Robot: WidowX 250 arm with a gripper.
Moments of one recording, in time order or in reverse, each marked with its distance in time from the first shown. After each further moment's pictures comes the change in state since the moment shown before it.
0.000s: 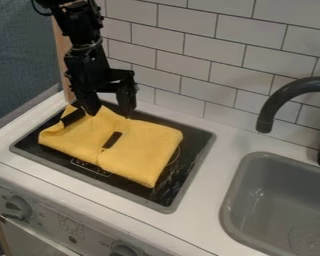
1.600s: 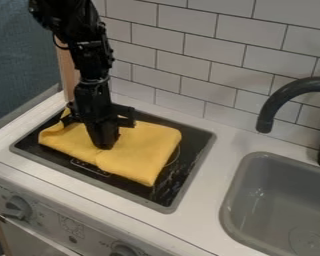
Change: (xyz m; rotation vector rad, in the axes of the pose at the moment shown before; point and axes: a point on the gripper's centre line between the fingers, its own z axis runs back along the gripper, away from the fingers) arm 0.014 -0.017 -0.054 -0.091 -0.170 0.057
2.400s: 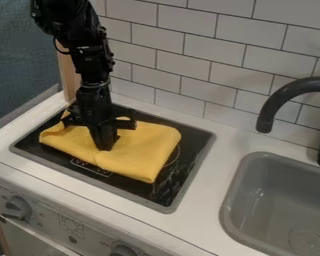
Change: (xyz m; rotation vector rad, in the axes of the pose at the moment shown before) arm -0.002 0.005 -0.004 0.026 0.010 0.043
